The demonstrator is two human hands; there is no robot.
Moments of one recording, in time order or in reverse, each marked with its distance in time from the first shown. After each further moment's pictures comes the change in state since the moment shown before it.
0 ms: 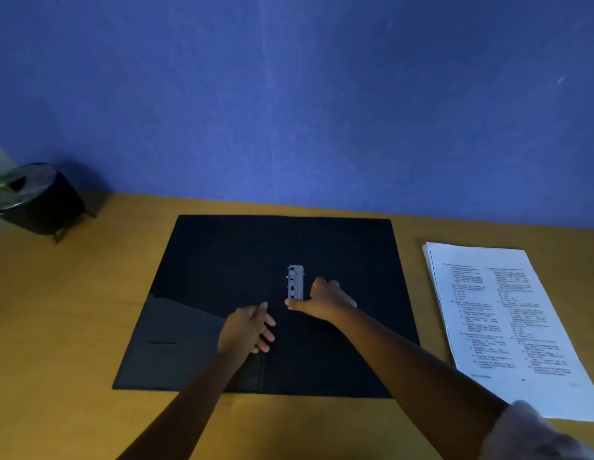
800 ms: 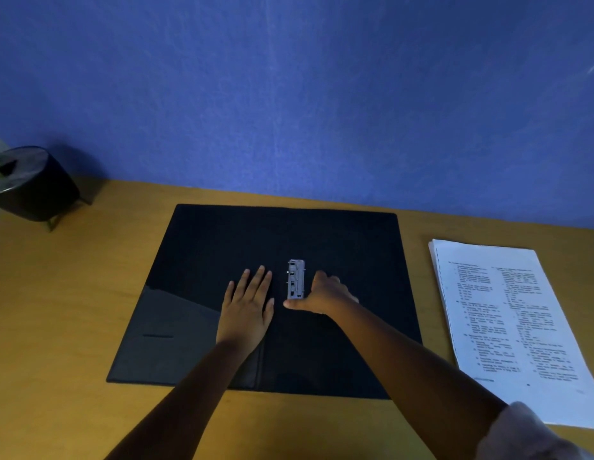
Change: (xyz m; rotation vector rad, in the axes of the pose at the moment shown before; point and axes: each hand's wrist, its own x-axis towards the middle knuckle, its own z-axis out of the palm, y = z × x) left_hand 0.024 -0.016 0.007 0.813 0.282 0.548; right_hand 0.010 -0.006 -0.001 -0.036 -0.064 0.058
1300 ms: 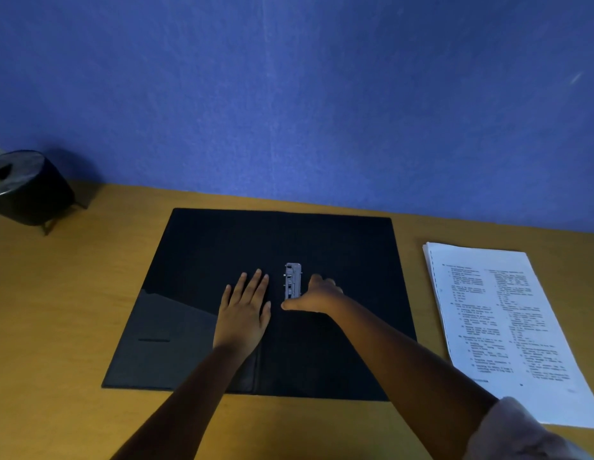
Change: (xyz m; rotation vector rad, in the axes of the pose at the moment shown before) left_hand 0.000 0.000 0.000 0.015 -0.008 -0.008; right_hand 0.008 -0.004 -0.001 0.030 -0.053 0.024
